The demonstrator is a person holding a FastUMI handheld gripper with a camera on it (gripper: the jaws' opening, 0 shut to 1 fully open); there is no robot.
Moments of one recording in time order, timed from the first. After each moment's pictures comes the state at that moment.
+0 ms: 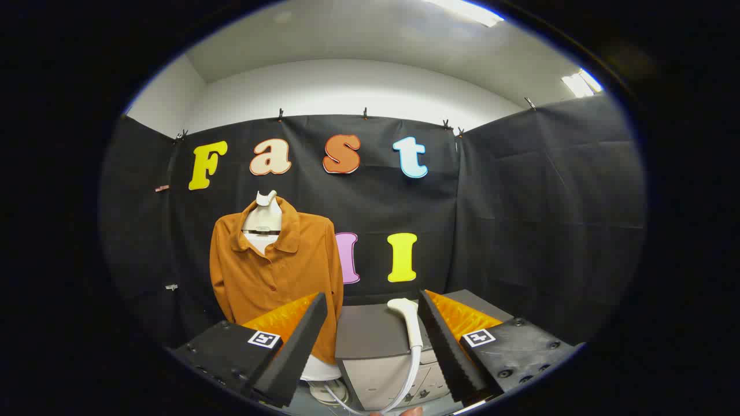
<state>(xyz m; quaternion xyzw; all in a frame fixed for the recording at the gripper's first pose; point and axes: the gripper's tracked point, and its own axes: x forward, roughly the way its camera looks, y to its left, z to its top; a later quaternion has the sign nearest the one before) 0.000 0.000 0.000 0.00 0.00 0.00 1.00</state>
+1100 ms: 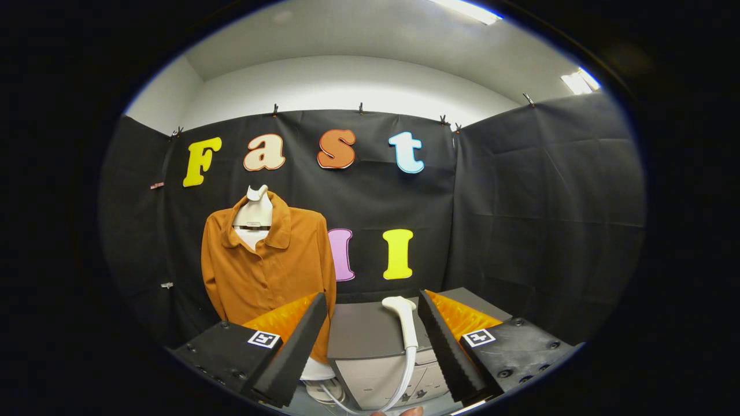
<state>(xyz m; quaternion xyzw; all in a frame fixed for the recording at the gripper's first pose) 0.012 -0.010 -0.010 0.00 0.01 -0.01 1.00</state>
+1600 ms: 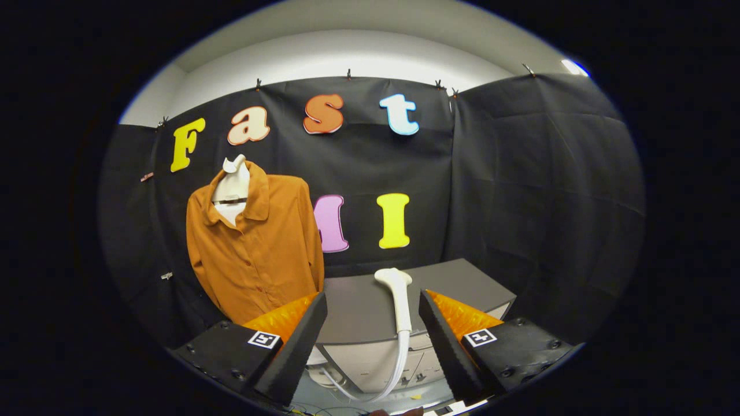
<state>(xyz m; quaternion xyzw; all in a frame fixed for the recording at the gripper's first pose) 0.062 -0.046 -0.074 0.02 0.14 -0.01 0.99</state>
